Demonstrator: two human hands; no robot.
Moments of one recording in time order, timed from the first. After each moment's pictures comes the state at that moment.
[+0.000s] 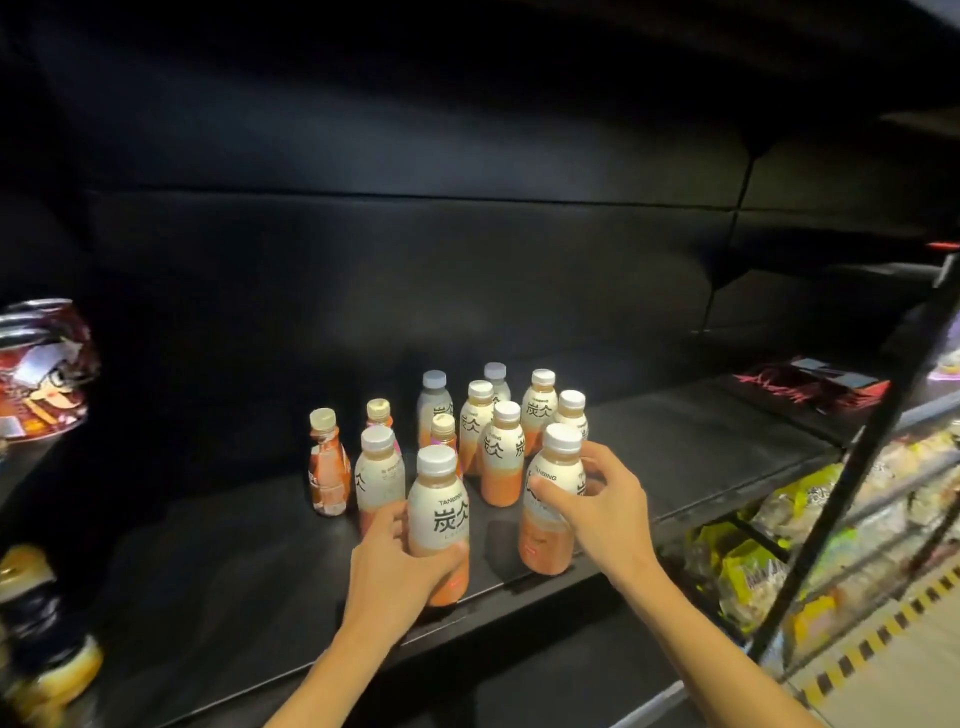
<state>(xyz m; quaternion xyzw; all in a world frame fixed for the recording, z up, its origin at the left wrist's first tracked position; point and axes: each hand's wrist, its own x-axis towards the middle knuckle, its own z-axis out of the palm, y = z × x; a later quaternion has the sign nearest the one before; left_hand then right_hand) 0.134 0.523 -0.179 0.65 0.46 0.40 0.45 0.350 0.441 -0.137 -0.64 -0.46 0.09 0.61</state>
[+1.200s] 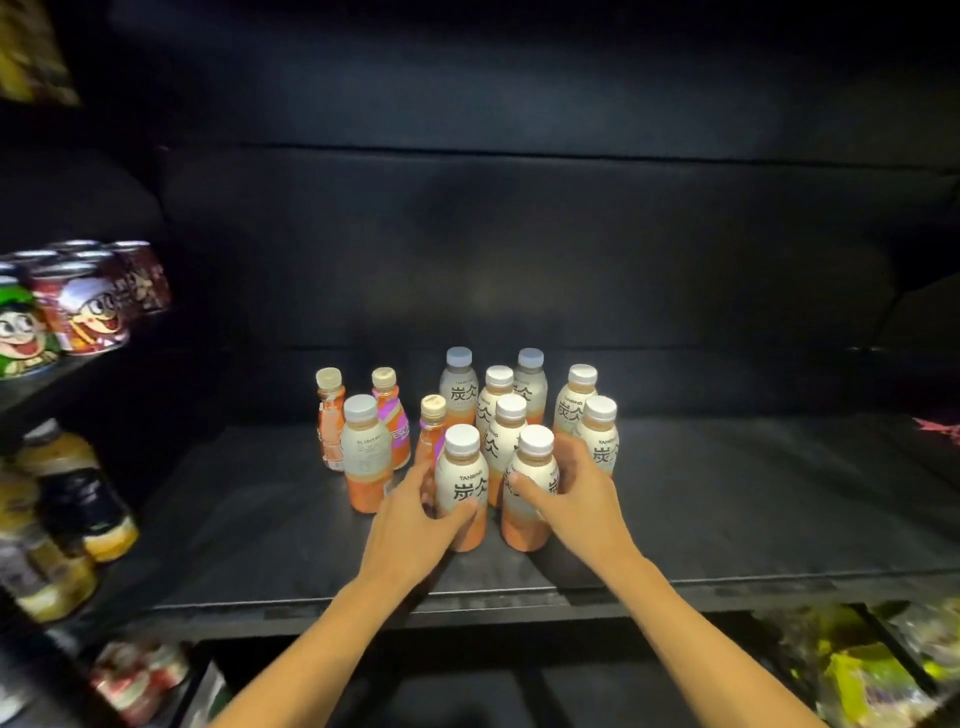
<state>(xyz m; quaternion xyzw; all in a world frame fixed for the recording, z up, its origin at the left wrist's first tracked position) 0.242 0.539 -0.194 0.66 0.55 0.41 0.30 0.459 0.527 -0.176 -0.59 -0.60 0.24 0.49</state>
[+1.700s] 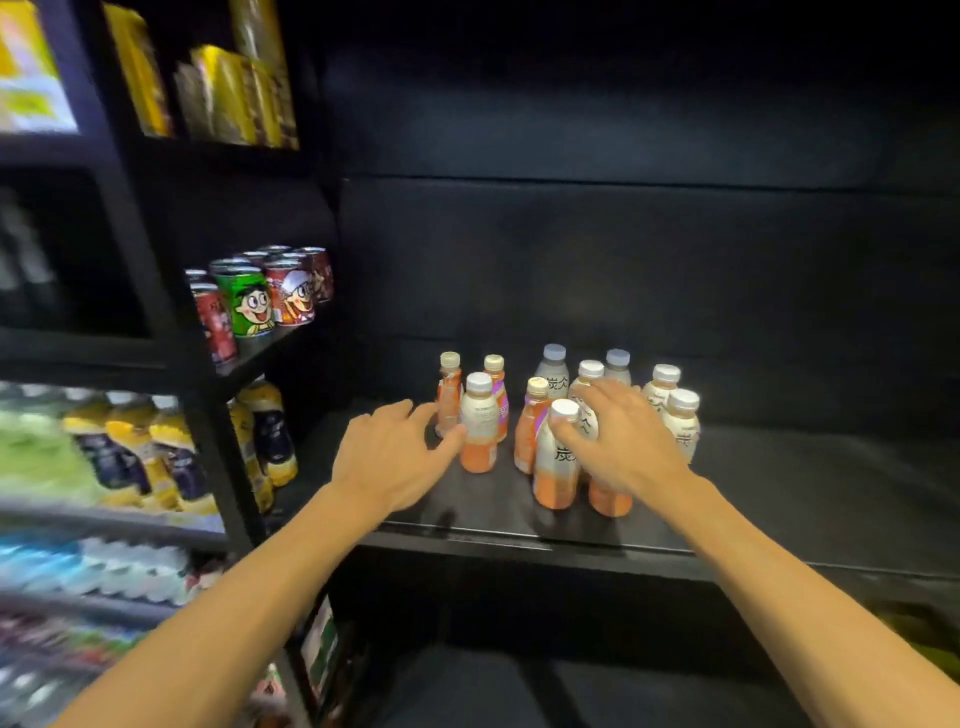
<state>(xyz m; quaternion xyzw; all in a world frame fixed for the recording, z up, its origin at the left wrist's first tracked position) 0.114 0.448 -0.090 0.72 0.66 0.19 -0.08 0.378 0.471 -0.082 -0.62 -0.74 -0.02 0.26</state>
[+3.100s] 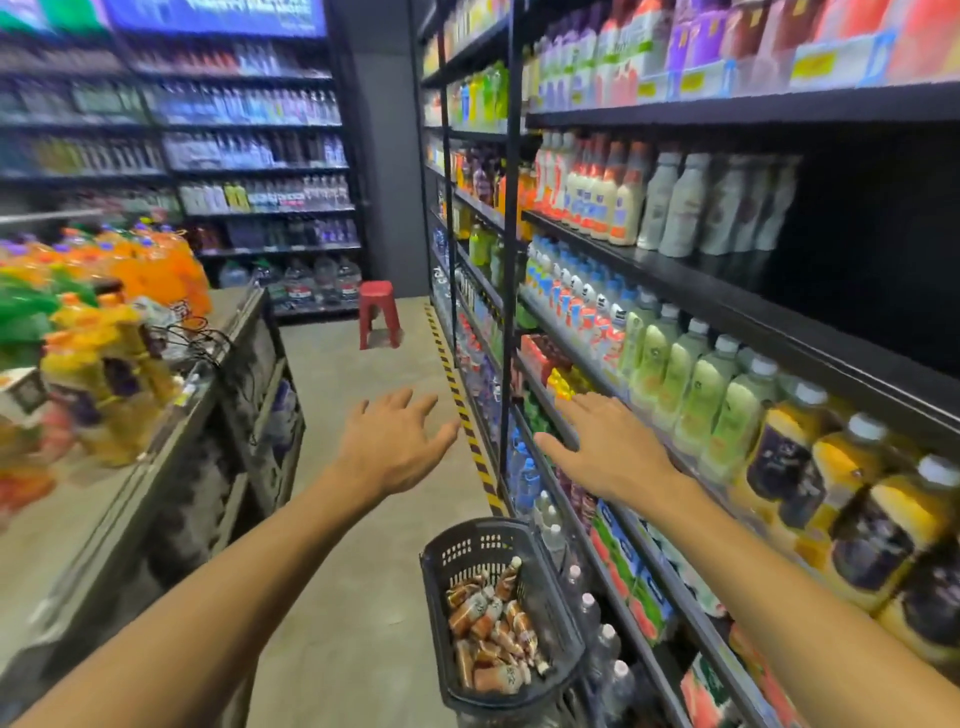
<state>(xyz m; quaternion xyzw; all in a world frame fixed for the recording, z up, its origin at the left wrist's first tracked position) -0.385 0.122 -0.119 0.22 0.97 0.05 -0.09 -0.294 0.364 -0.117 -0.05 -0.99 0.06 0.09</state>
